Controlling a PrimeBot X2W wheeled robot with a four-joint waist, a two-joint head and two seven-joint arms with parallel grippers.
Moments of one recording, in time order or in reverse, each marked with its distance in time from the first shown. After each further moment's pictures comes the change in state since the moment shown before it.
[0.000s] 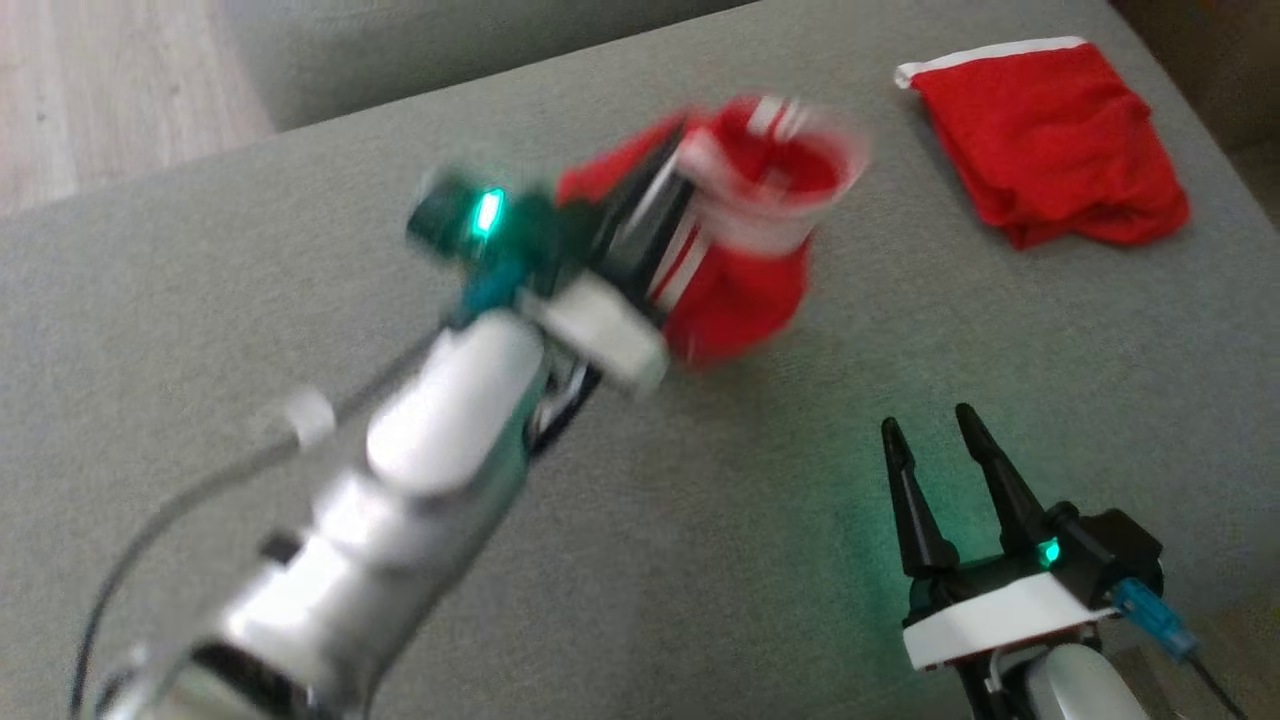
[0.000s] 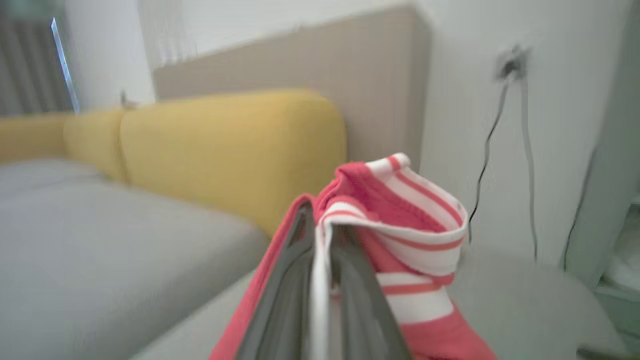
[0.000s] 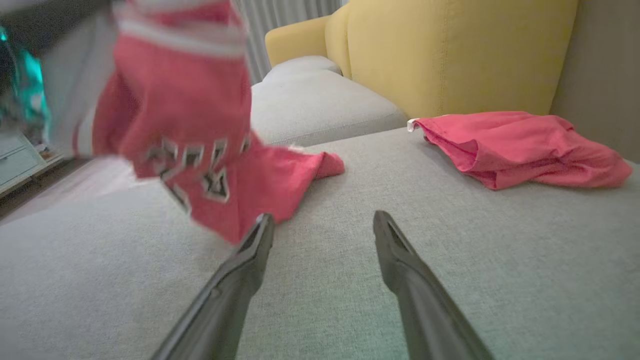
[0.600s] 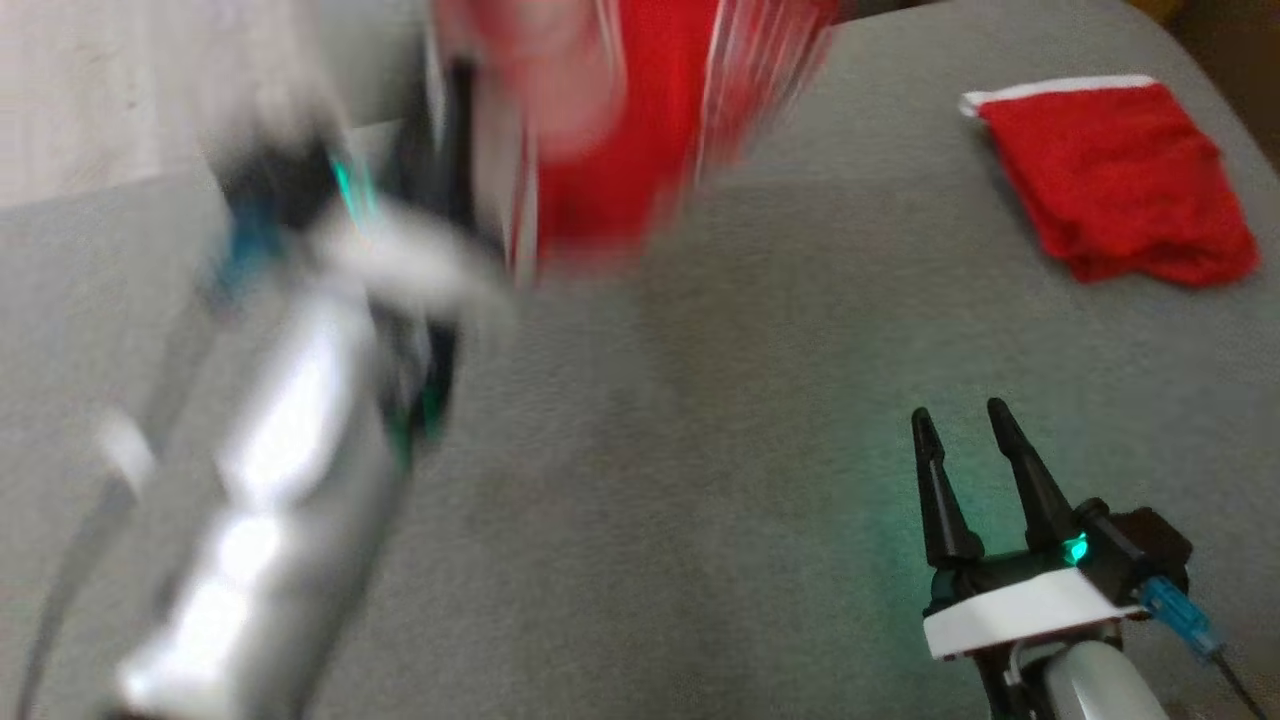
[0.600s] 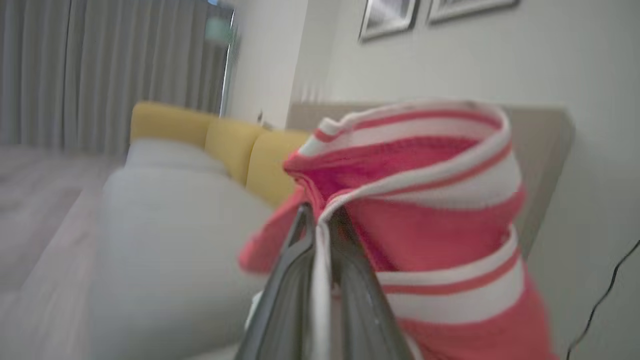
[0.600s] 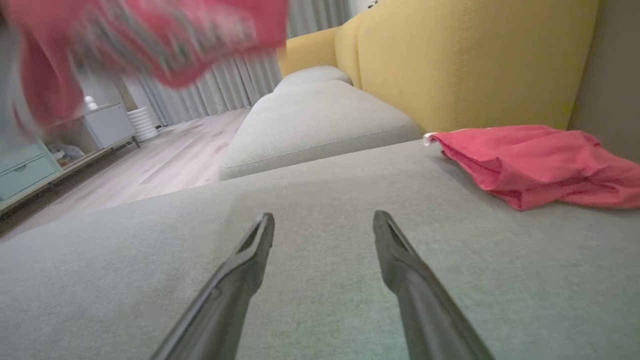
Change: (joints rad) left arm -0.018 0.095 0.222 -0.077 -0.231 0.022 -0.024; right arm 0.003 0.009 -0.044 -0.005 0.008 0.000 0.000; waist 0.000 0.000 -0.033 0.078
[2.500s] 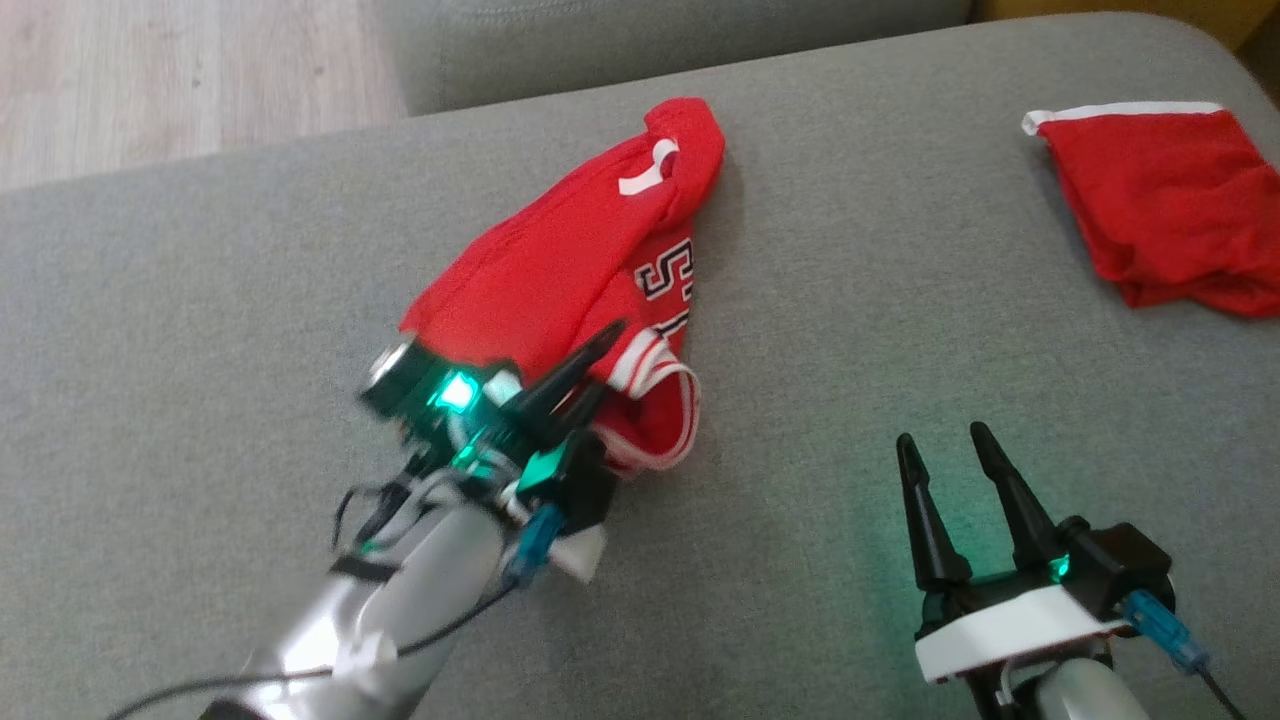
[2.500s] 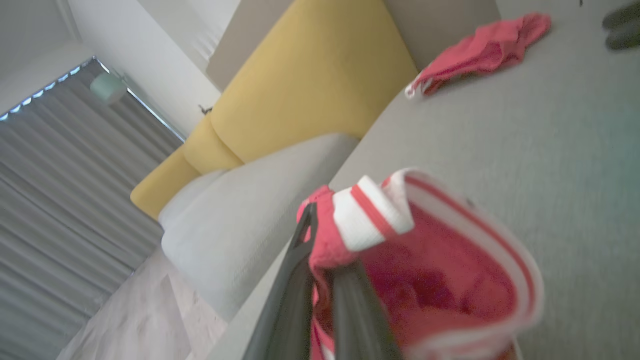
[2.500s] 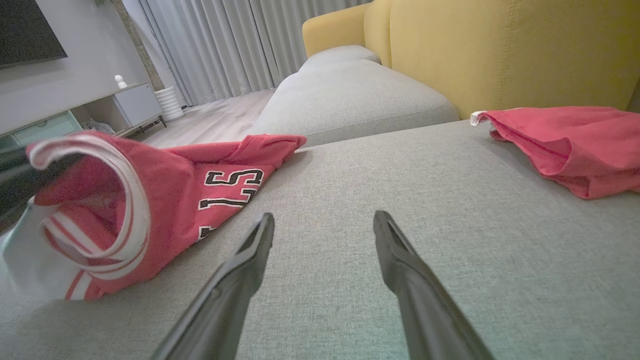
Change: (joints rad) left arm 0.277 0.037 -0.182 -0.059 0.867 0.209 0.055; right arm 0.016 -0.012 0.028 0.024 -0.001 0.000 0.000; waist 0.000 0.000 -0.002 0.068
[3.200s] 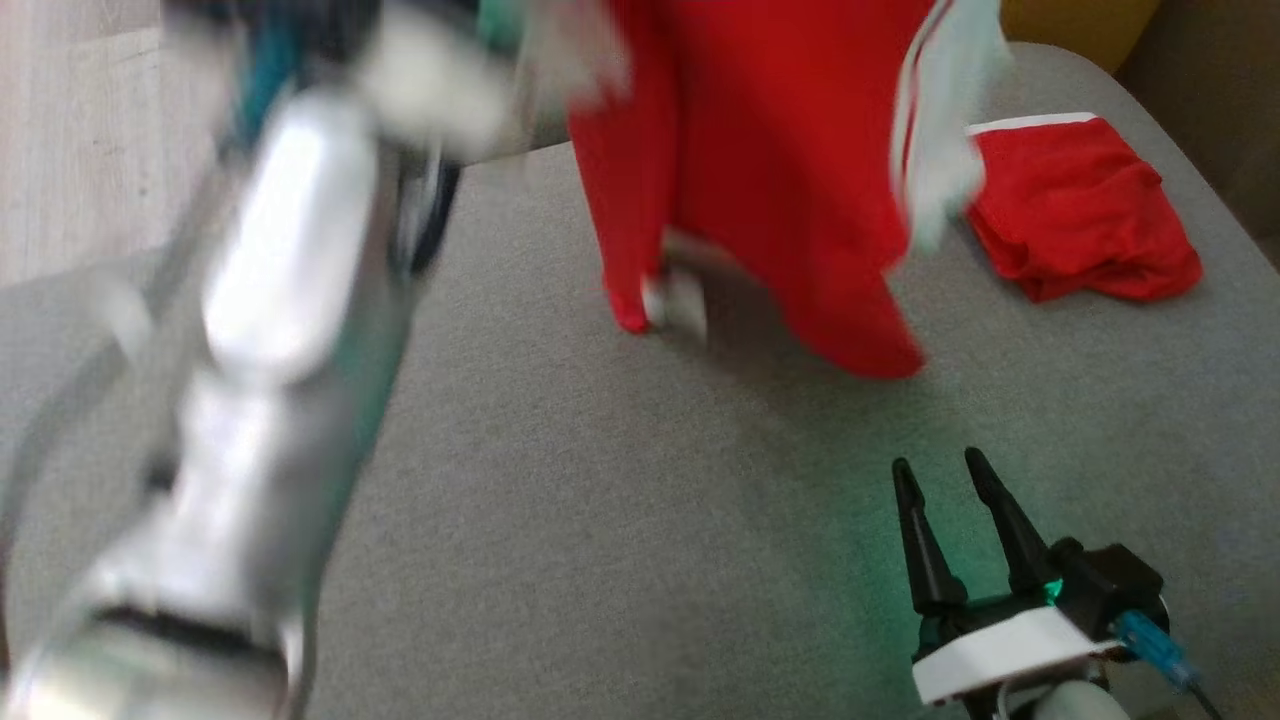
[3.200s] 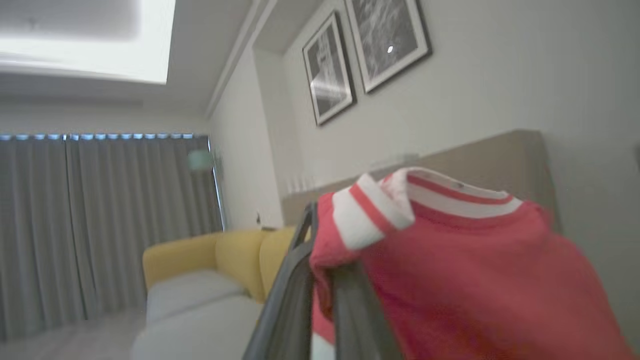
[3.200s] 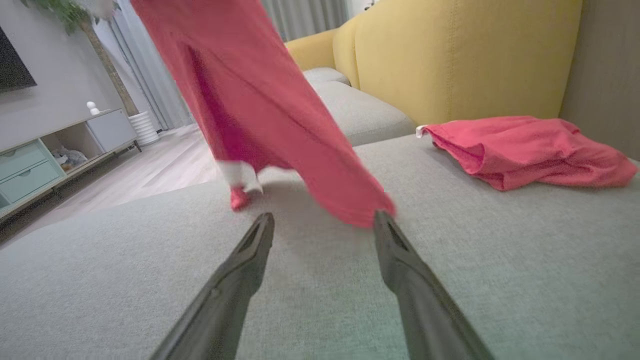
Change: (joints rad) left arm -0.507 -0.120 0.323 0.042 -0.465 -0.167 -0.011; right arm 0.025 0.006 0.005 0.016 0.002 0.000 0.000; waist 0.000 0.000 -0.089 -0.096
